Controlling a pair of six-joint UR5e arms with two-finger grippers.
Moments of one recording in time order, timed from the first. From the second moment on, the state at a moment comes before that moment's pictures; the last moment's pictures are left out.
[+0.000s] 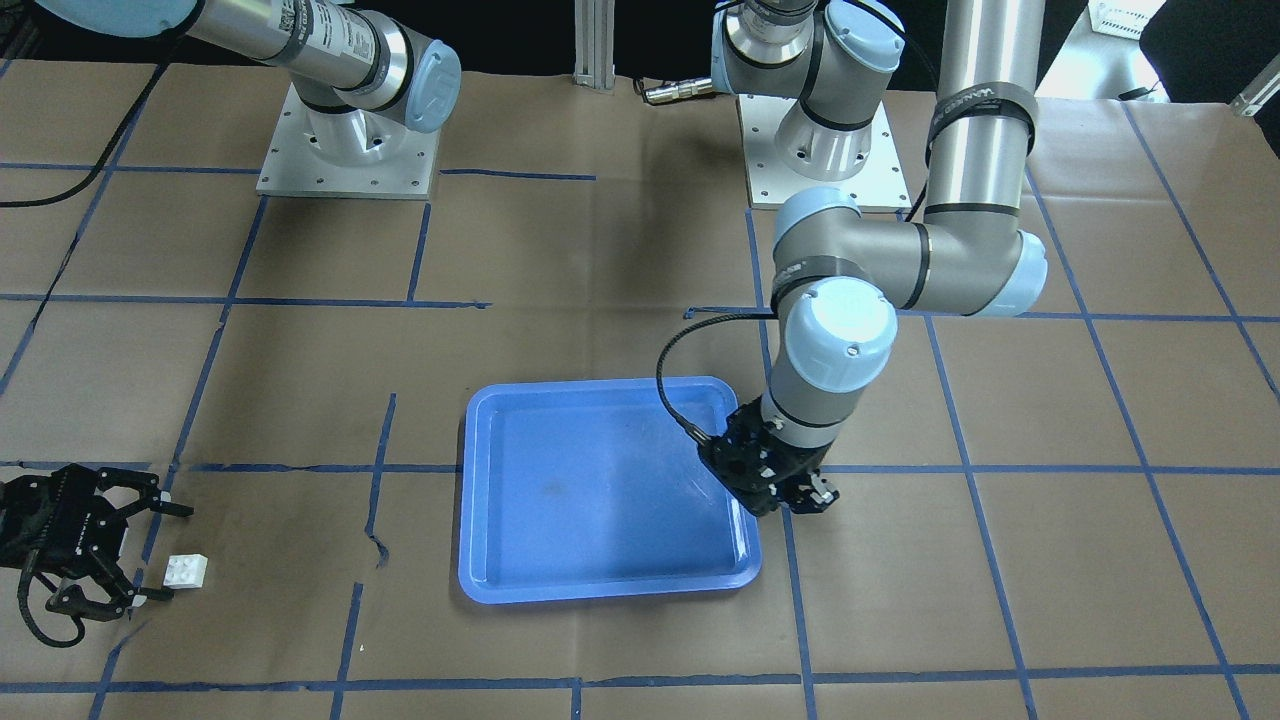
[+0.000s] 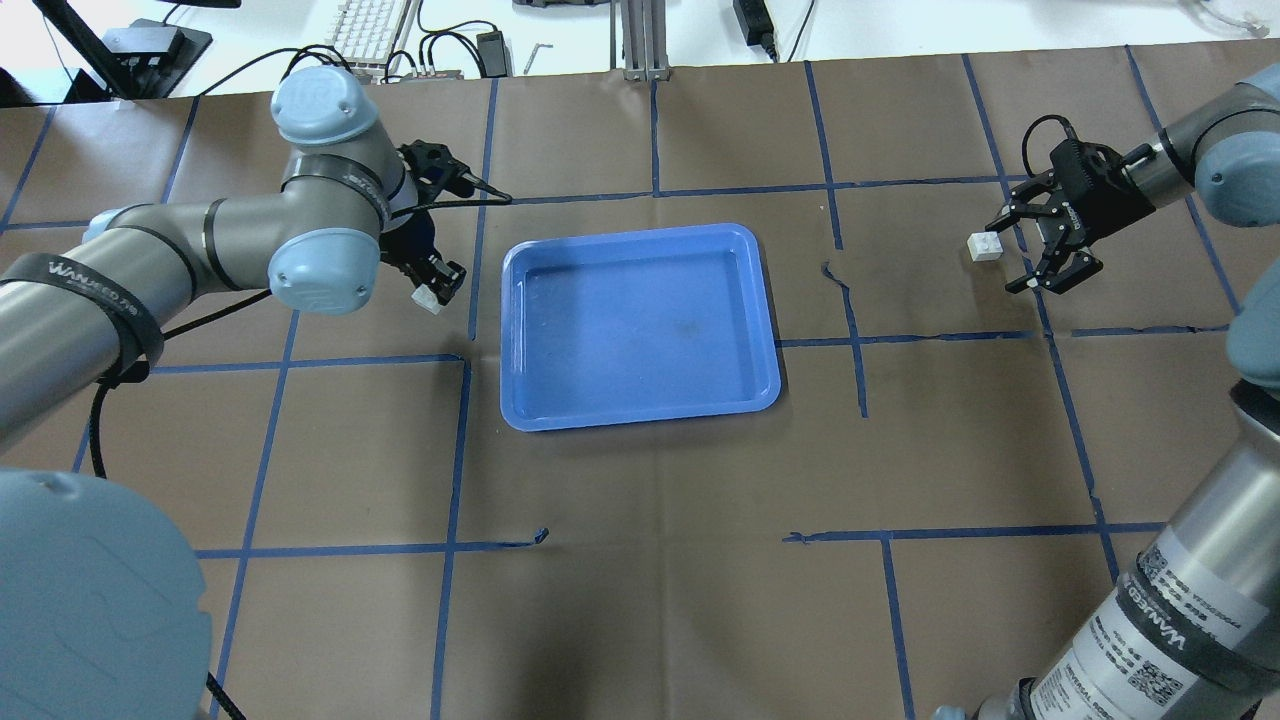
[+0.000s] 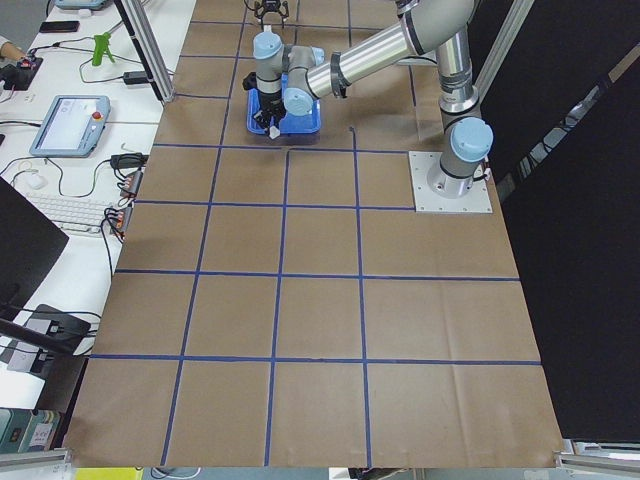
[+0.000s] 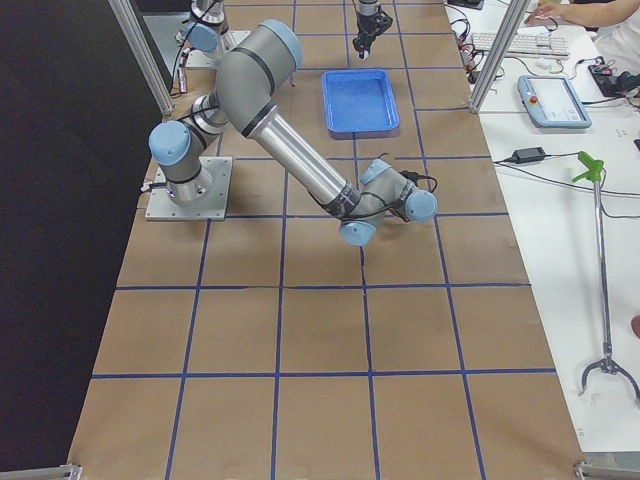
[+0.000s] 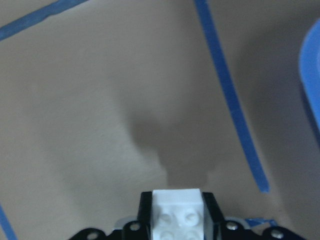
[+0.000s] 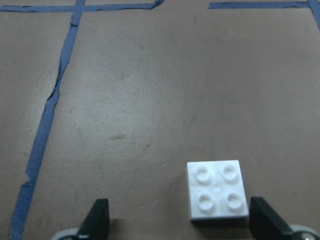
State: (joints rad) left arm -1.69 -2.00 -1.74 -0.91 1.61 0.86; right arm 1.05 -0.85 1.45 -1.81 -1.05 -2.22
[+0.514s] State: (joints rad) left arm -1.83 -2.04 -1.74 -0.91 1.59 1.11; right arm 1.05 -0.85 1.45 -1.81 -0.98 -2.22
